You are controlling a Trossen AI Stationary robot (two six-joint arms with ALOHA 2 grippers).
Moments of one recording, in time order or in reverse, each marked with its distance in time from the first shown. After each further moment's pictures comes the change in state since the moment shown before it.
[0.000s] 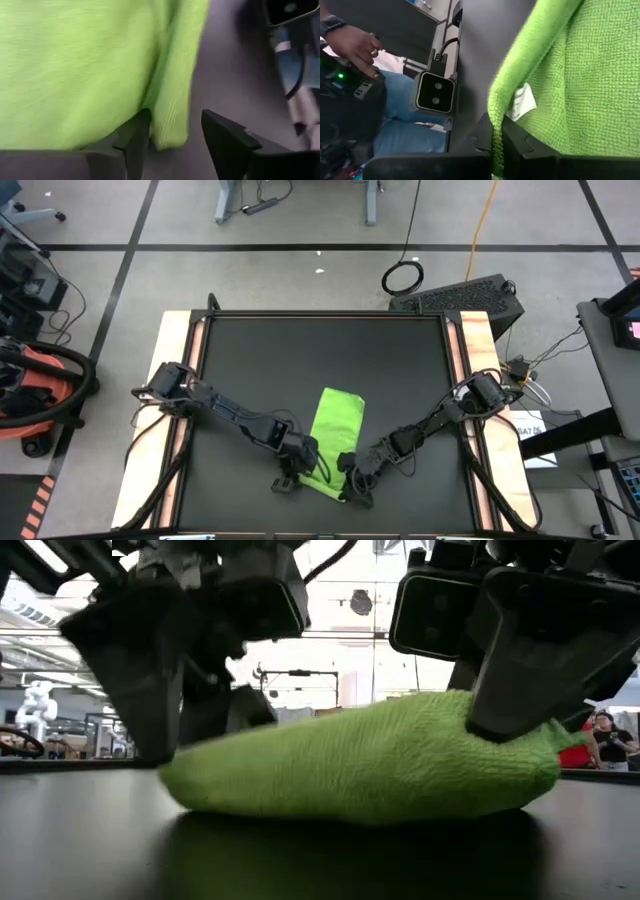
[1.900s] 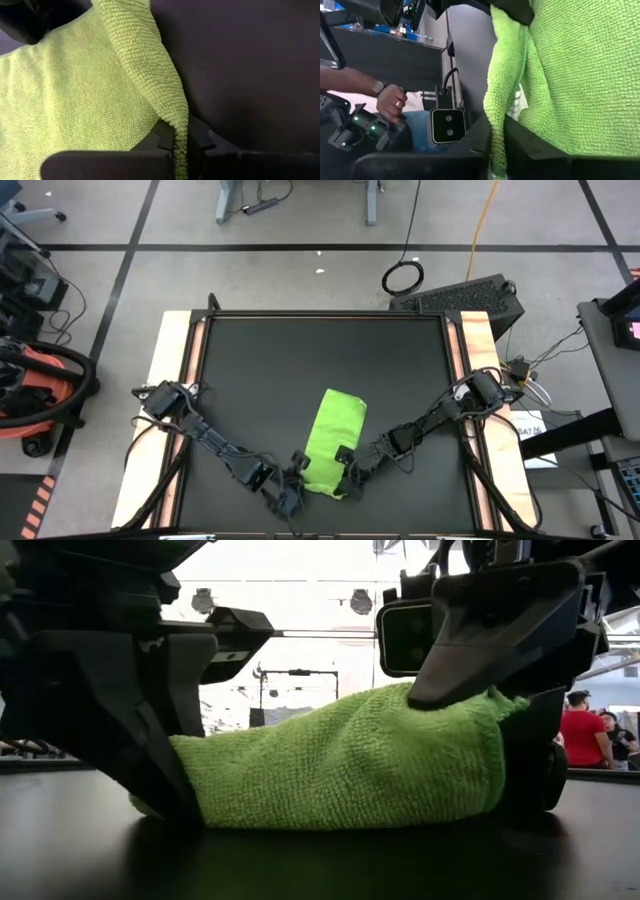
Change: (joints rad) left arm -0.272 0.093 0.038 0.081 -0.688 0.313; right arm -0.037 -0.006 -0.003 0.042 0.051 0.293
